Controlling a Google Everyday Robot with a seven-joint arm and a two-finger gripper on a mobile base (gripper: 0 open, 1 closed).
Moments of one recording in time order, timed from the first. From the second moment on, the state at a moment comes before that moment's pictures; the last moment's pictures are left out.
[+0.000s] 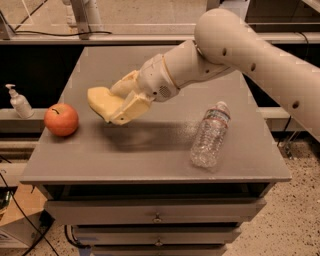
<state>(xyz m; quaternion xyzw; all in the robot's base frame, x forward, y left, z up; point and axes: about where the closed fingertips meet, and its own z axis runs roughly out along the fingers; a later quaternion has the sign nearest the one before) 0.538 0.089 0.898 -0.67 0.56 0.31 0.38</state>
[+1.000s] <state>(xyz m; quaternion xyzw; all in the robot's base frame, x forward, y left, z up) 0.547 0.104 0.868 -0.66 0.58 0.30 0.37</state>
